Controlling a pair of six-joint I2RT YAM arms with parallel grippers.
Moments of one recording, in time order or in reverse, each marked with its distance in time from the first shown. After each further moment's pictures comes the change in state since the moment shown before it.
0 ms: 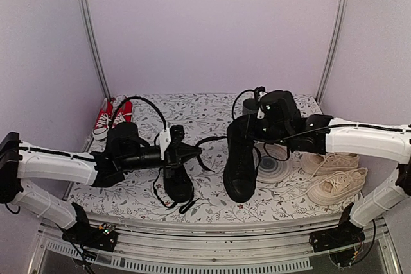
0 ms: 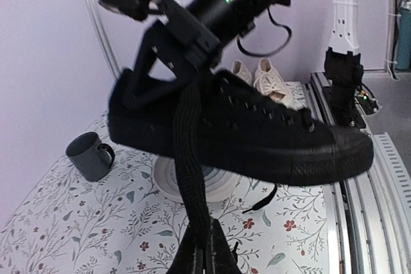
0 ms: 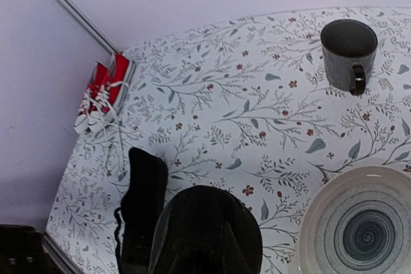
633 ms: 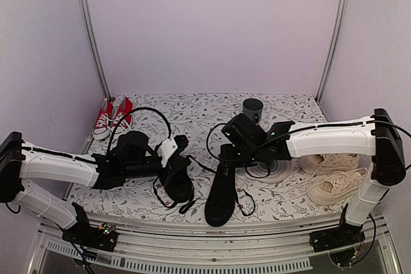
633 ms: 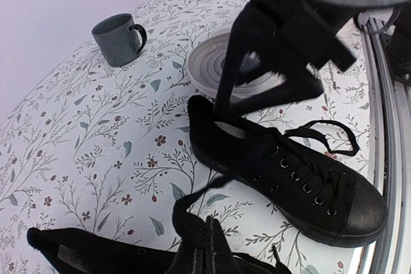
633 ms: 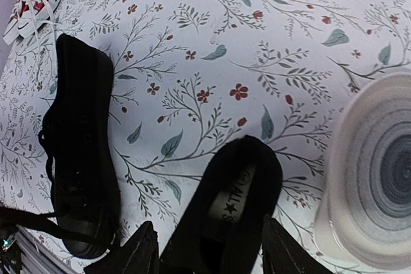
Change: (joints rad) left arm 0.009 -0.043 -0.031 -0.288 -0.282 -0.095; right arm 0.124 0.366 0.180 -0.270 0.021 0.090
